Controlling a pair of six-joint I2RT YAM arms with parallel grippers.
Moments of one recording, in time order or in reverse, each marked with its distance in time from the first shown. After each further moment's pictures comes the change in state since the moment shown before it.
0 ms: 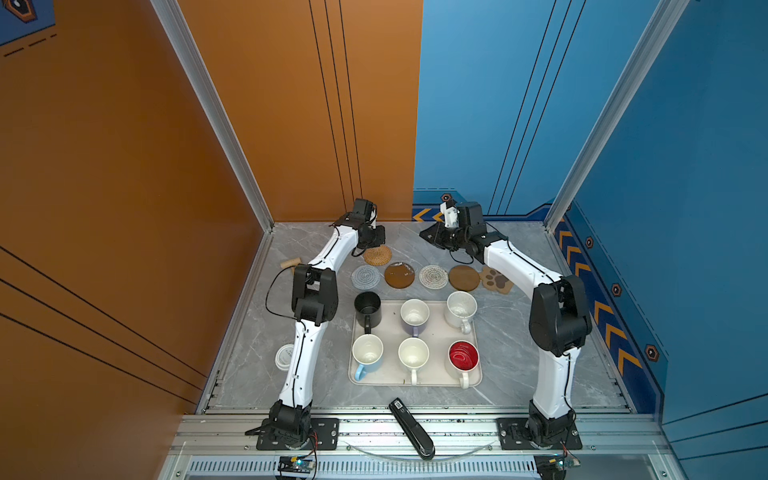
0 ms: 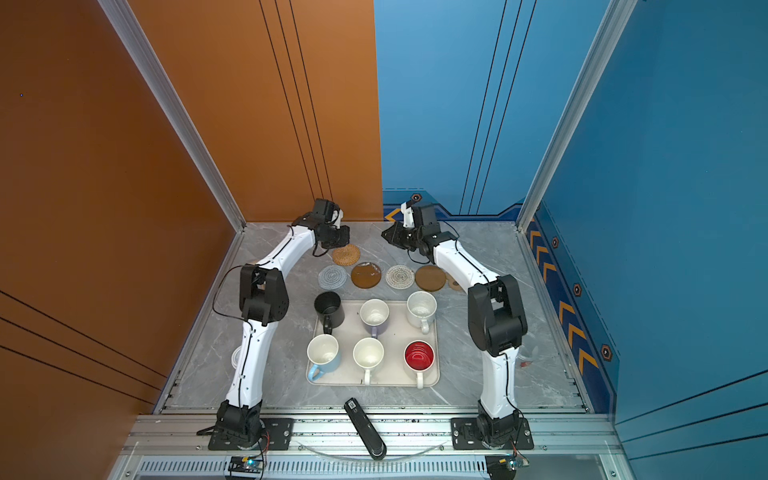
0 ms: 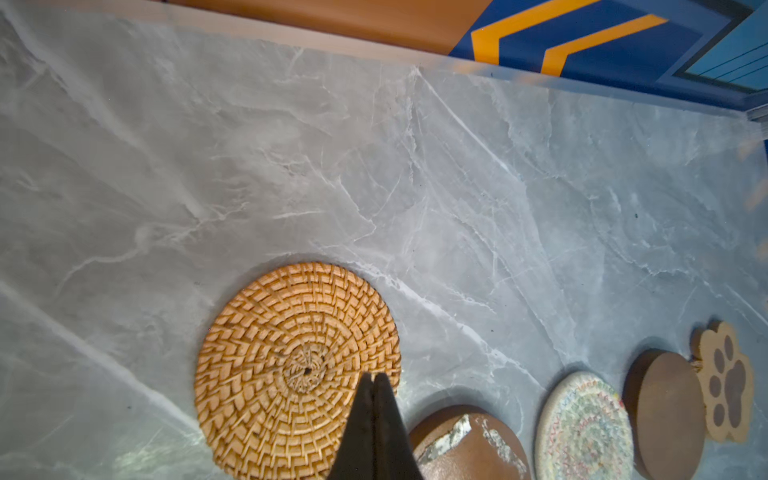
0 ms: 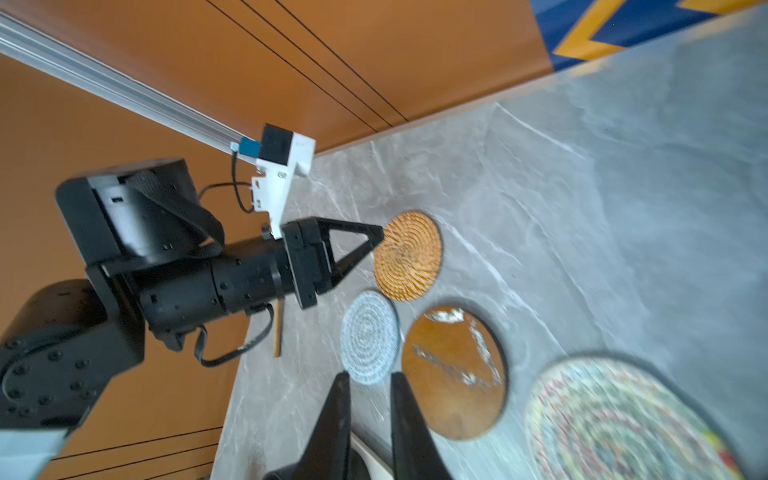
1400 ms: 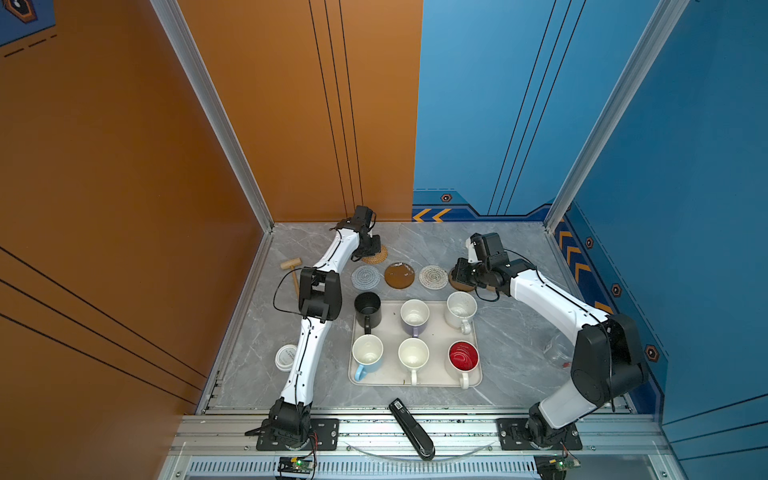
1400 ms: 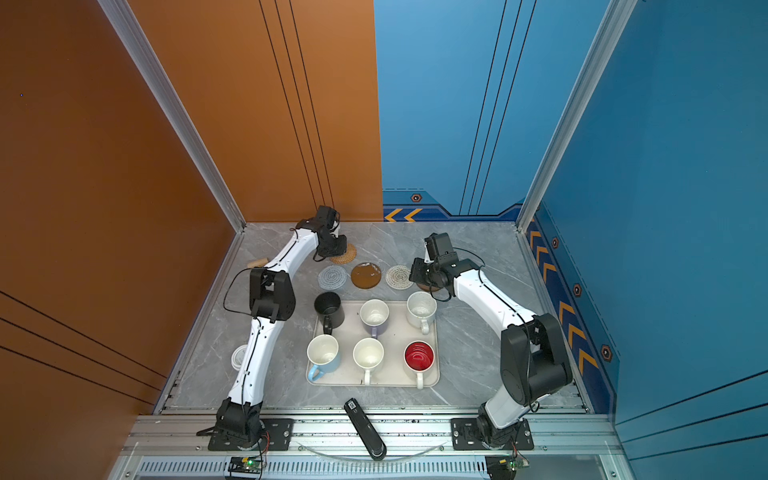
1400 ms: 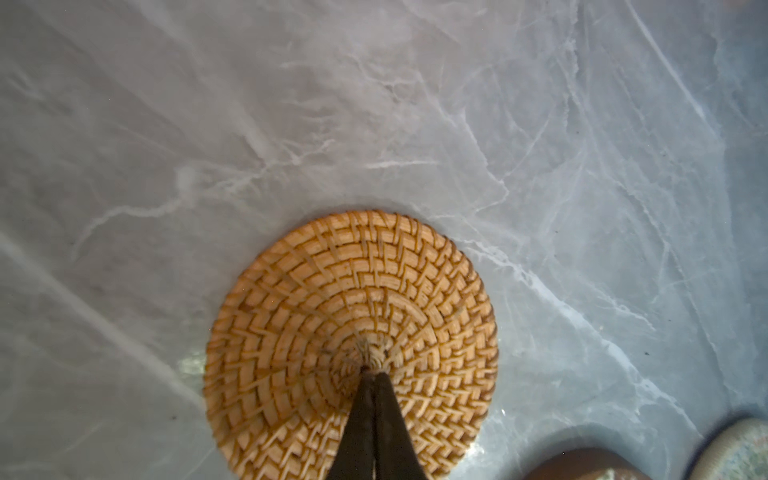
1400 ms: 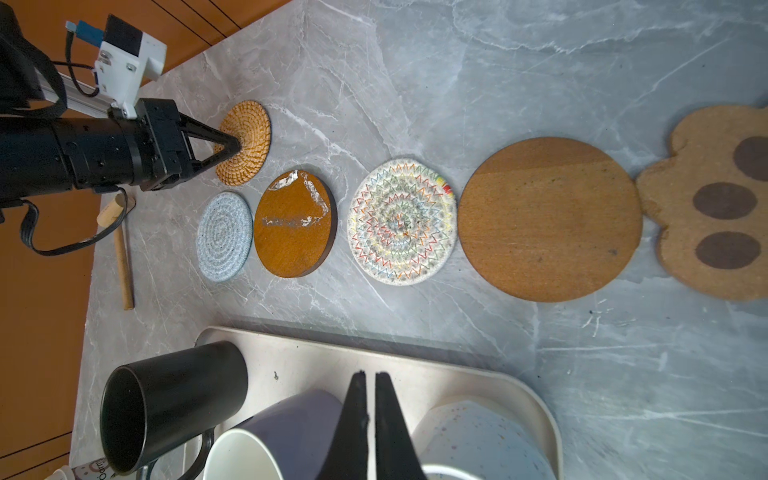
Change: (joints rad) left arm 0.026 0.159 0.183 -0.179 -0.106 0.013; right arm 0.012 -0.349 -0.389 -0.204 0.274 -0.071
